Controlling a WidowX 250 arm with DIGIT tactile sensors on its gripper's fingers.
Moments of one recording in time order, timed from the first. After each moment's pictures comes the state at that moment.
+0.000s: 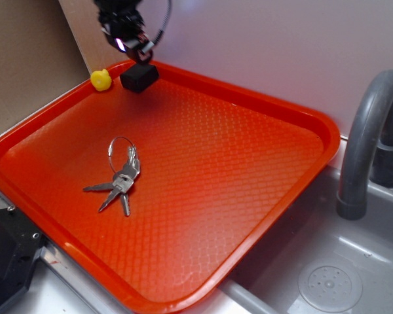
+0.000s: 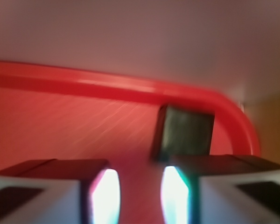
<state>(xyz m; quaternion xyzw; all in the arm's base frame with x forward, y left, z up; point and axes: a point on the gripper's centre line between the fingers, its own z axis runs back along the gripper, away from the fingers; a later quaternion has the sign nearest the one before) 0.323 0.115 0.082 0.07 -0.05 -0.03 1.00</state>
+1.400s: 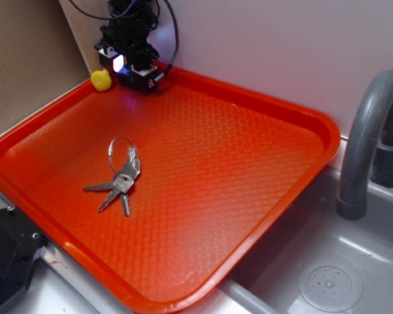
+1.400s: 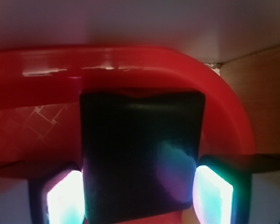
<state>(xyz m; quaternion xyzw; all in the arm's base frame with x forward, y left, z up) 0.327 0.158 0.036 0.14 0.01 0.10 0.99</state>
